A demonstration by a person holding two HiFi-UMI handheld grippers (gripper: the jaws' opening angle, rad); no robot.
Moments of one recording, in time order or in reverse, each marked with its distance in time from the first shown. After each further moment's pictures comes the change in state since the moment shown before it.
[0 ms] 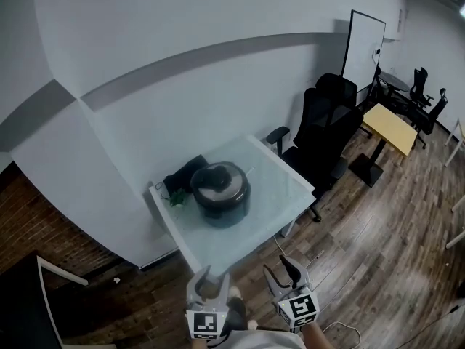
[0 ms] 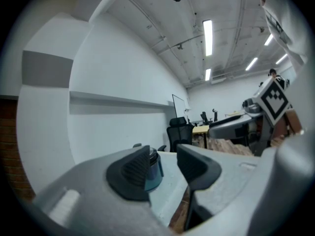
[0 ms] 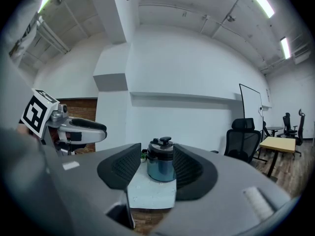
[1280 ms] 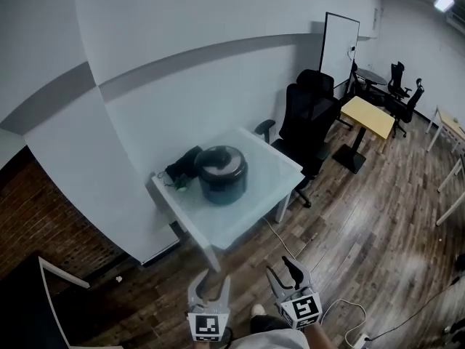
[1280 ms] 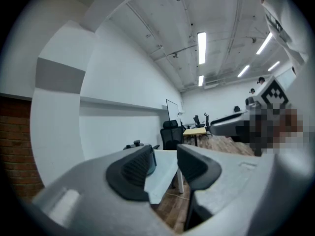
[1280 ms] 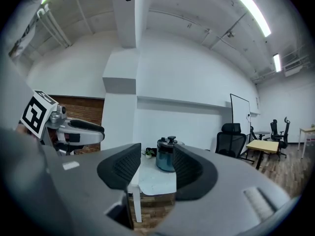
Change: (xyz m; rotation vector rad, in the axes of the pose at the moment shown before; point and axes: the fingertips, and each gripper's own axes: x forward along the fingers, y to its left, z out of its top) left arm -0.177 -0.018 -0.012 -0.005 -0.038 -0.076; right arm -0.128 0.138 0.003 -0.025 -0.019 -0.112
